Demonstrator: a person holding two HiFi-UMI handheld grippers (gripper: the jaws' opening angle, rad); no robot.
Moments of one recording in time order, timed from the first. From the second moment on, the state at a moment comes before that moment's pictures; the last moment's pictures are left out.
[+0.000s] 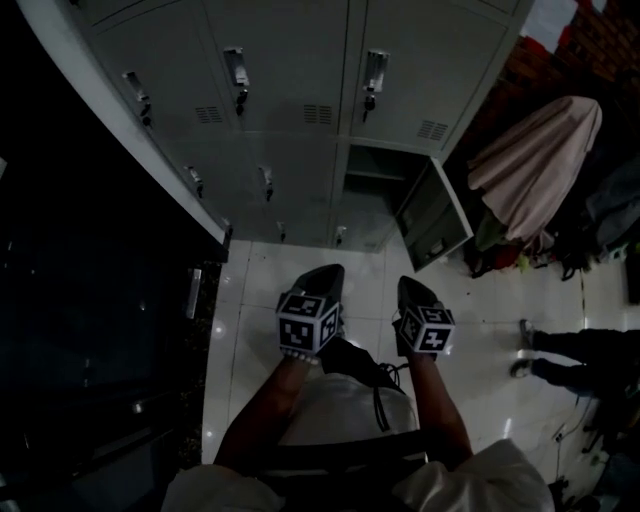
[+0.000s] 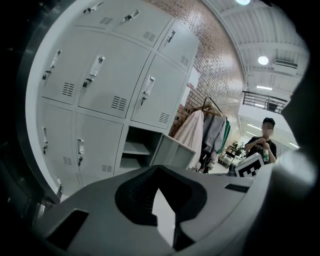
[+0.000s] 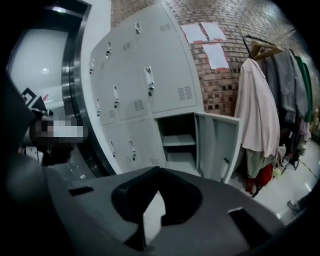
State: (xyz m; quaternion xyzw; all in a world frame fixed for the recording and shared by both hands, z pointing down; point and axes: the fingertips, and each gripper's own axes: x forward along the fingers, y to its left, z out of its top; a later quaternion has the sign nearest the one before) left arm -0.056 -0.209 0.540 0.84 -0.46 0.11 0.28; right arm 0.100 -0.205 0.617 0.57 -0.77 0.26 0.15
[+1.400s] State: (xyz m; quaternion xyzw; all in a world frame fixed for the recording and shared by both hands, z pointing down) left arm 0.039 -0.042 0.455 0.84 -0.49 0.05 0.24; right arm 0.136 -0.045 0.450 0.48 -0.86 0.18 0.07
